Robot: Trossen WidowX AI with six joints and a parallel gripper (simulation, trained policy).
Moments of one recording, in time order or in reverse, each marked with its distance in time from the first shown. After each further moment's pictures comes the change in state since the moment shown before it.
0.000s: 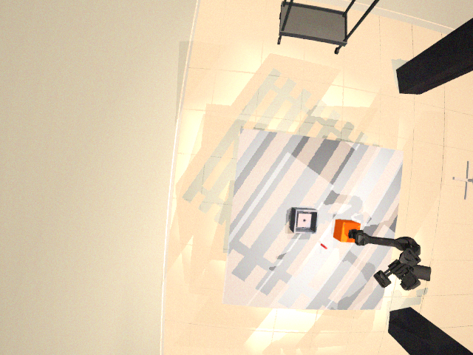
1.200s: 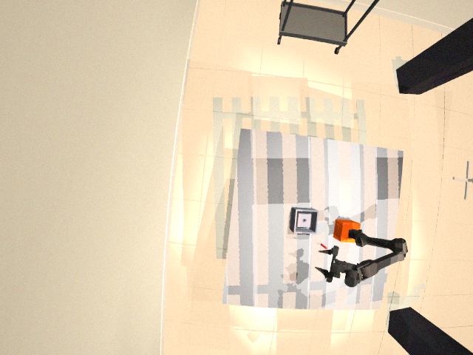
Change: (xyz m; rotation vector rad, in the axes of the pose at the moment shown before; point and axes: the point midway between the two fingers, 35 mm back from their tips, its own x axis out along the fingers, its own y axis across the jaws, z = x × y) arm -0.079 0.269 -0.229 0.443 1.034 0.449
